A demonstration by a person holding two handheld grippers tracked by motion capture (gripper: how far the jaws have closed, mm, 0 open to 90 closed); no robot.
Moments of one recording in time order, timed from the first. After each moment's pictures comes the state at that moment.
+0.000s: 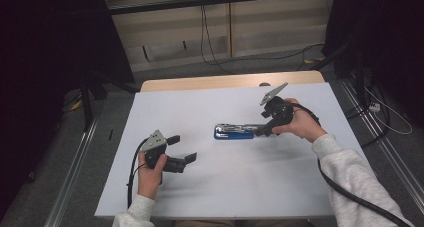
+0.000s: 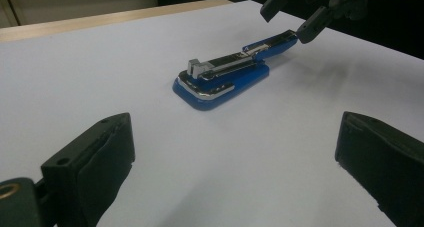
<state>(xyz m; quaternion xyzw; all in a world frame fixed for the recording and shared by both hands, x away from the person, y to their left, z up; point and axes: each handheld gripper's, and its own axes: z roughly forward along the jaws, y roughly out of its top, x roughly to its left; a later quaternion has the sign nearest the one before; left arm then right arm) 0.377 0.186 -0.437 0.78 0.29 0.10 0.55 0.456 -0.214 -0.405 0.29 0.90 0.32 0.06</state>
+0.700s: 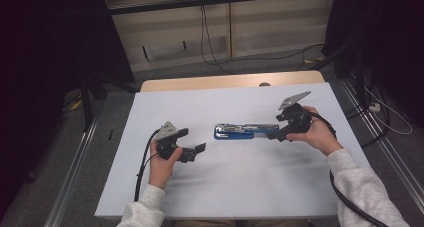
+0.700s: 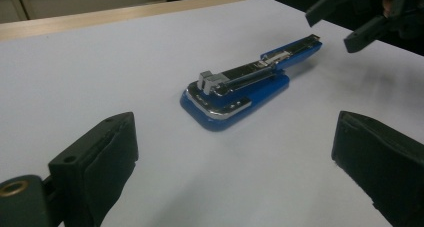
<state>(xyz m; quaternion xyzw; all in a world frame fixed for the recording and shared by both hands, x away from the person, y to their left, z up) 0.403 0.157 -0.440 0.78 0.31 0.10 0.53 0.427 -0.254 -0.416 0.34 0.87 0.35 0.09</state>
